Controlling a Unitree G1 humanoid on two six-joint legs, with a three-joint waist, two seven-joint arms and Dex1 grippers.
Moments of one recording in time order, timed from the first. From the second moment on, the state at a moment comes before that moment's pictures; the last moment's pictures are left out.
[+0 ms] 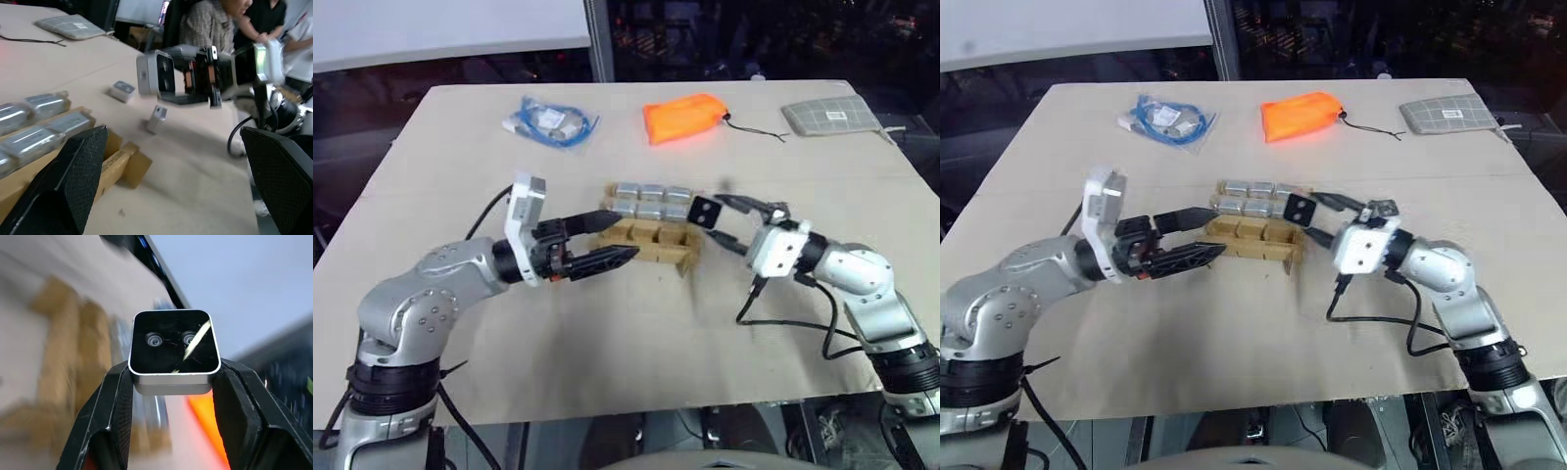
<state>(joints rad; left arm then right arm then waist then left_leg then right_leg) -0.30 0.74 0.18 -0.36 -1.00 0.82 -0.89 -0.40 -0.55 0.21 -0.15 -0.12 -0.47 0.69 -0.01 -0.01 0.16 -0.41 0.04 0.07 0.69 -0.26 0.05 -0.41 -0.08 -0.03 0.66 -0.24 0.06</state>
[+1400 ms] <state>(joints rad) -0.38 0.71 0.10 -0.31 -0.90 0.82 -0.98 -0.50 -0.47 0.34 -0.05 -0.30 -0.67 0.60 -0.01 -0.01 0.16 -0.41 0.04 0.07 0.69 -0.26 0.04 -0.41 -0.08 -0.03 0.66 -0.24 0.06</state>
